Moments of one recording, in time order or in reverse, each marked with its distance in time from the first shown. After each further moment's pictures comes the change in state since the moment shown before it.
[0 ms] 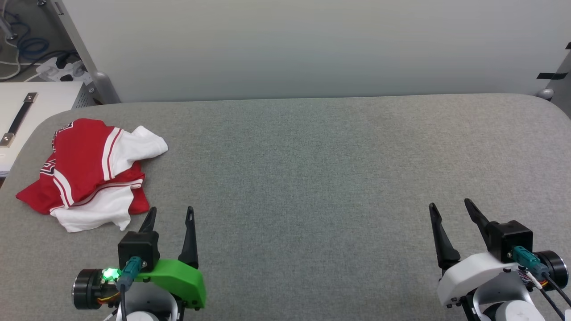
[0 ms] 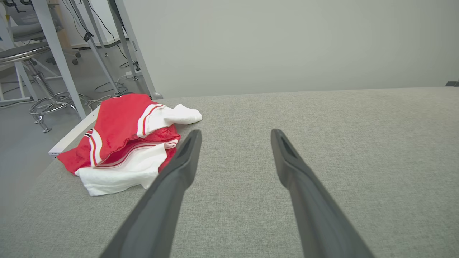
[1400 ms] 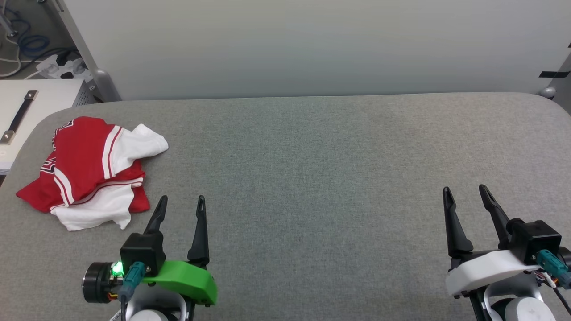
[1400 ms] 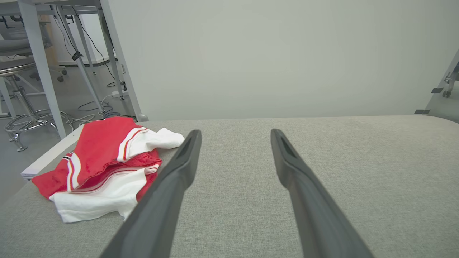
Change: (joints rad) left arm 0.000 0.000 -0.052 -0.038 -0.053 0.001 -0.093; right arm -0.002 0.000 -0.019 -0.043 0.078 0.000 -0.090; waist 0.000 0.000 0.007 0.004
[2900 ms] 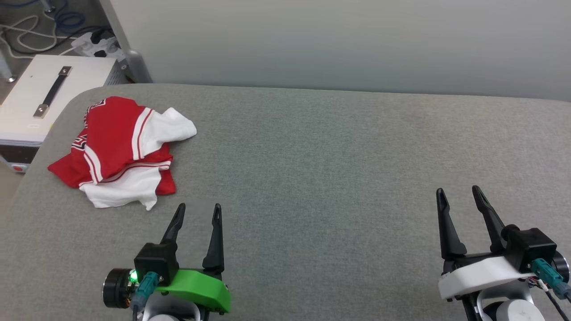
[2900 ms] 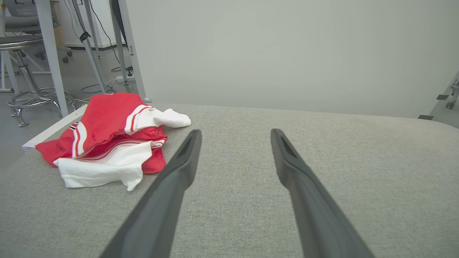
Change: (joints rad) left arm -0.003 0.000 -0.065 0.082 -0.068 -0.002 -0.092; right arm 0.001 0.001 0.032 0.039 0.021 0.000 -0.095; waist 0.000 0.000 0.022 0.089
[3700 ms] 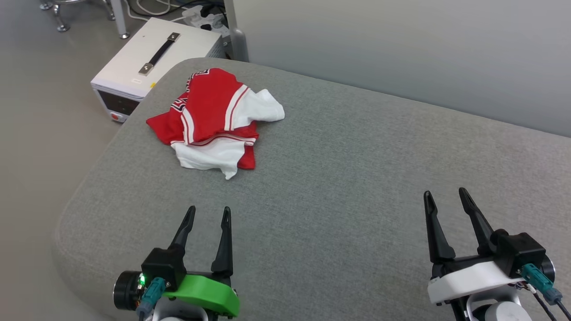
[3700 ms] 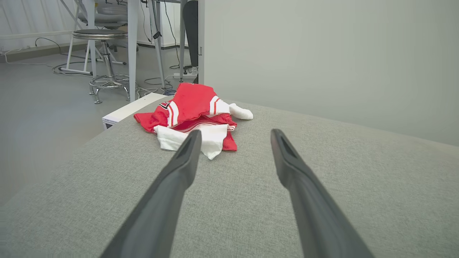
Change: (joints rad) left arm -0.001 -0.001 -0.042 0.027 -0.037 0.000 -0.050; right arm 0.002 0.002 0.044 0.020 0.025 0.000 -0.046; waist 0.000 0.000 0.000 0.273
